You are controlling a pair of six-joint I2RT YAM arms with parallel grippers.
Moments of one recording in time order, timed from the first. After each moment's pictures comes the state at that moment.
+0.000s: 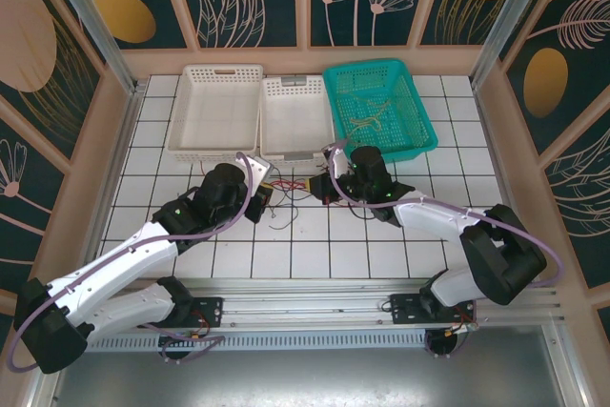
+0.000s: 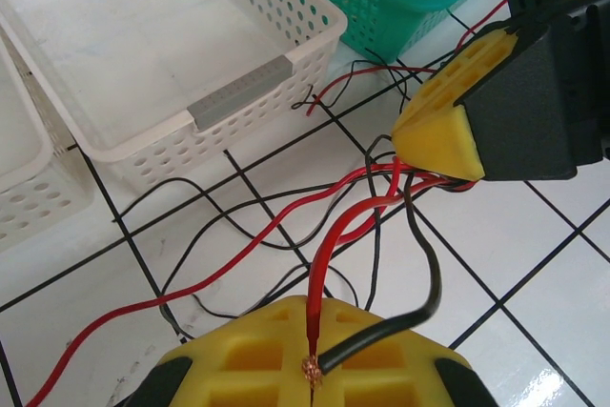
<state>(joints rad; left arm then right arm) -0.77 0.99 0.76 -0.38 -0.05 -0.16 0.66 1.42 0.68 0.26 -0.47 0.44</state>
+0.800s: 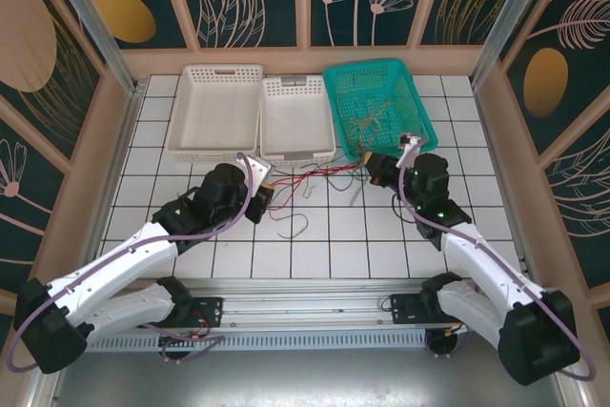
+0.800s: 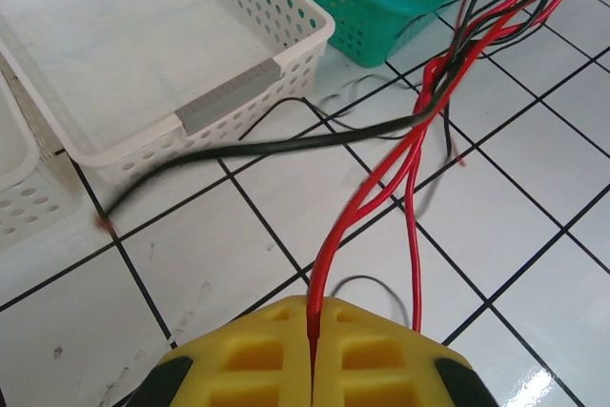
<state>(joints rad) -0.77 0.99 0.76 -0.38 -0.03 -0.16 0.34 0.90 0.51 0.13 -0.24 0.66</state>
